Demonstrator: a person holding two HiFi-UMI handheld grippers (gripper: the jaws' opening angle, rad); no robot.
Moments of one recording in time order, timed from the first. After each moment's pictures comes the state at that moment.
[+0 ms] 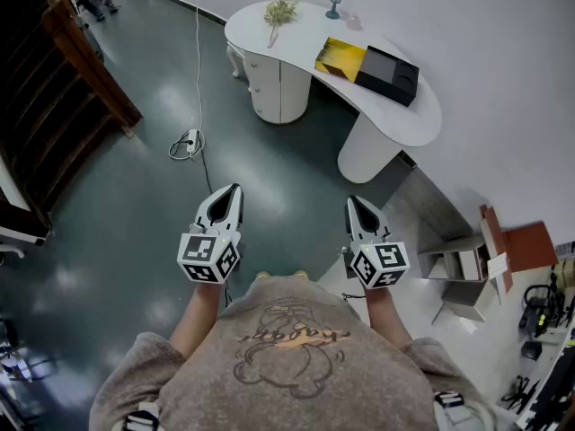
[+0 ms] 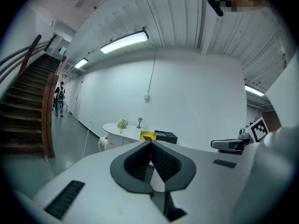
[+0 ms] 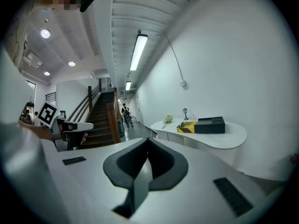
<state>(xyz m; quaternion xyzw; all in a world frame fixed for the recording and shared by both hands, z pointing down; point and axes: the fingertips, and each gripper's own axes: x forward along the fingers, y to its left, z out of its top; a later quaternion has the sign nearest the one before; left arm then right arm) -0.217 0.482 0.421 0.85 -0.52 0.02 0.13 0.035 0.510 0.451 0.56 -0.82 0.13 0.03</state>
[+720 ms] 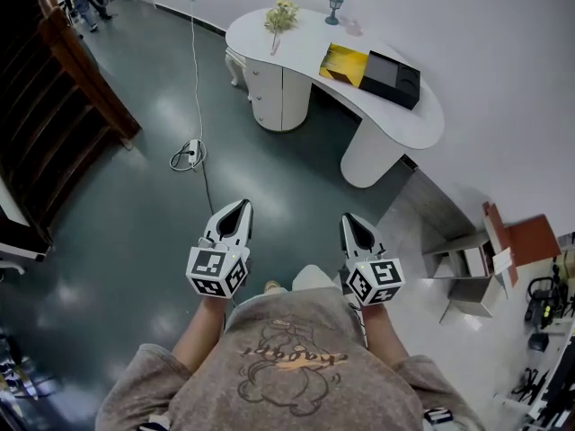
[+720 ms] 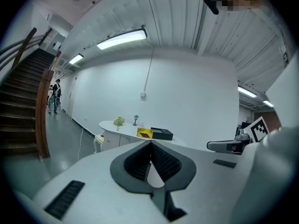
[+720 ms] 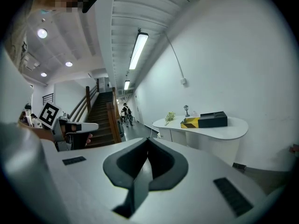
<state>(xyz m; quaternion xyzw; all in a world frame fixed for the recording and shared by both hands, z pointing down) -0.242 0.487 0.440 0.87 -0.48 0.02 0.13 -0.022 0.529 0.471 0.57 -0.81 0.14 0.03</state>
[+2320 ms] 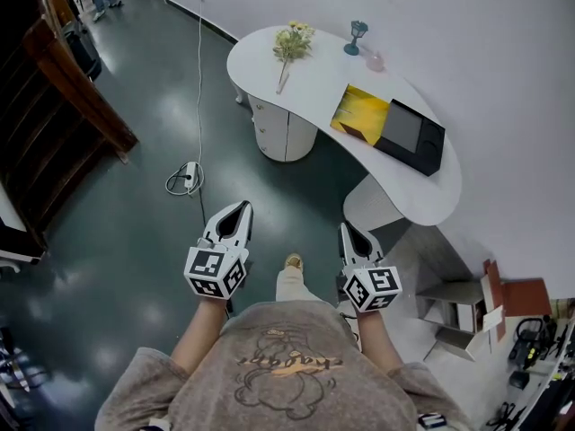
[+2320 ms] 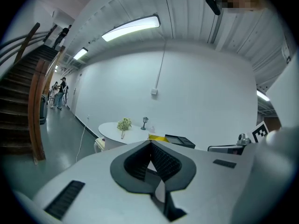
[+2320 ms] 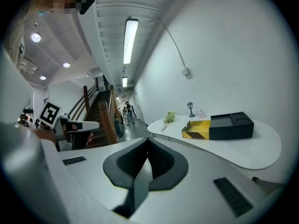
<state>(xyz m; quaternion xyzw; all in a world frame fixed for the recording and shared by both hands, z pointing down) -0.219 0.227 0.440 0.84 -0.51 0.02 0.16 0.004 0.261 0.476 0.54 -0.82 0.17 0.04</state>
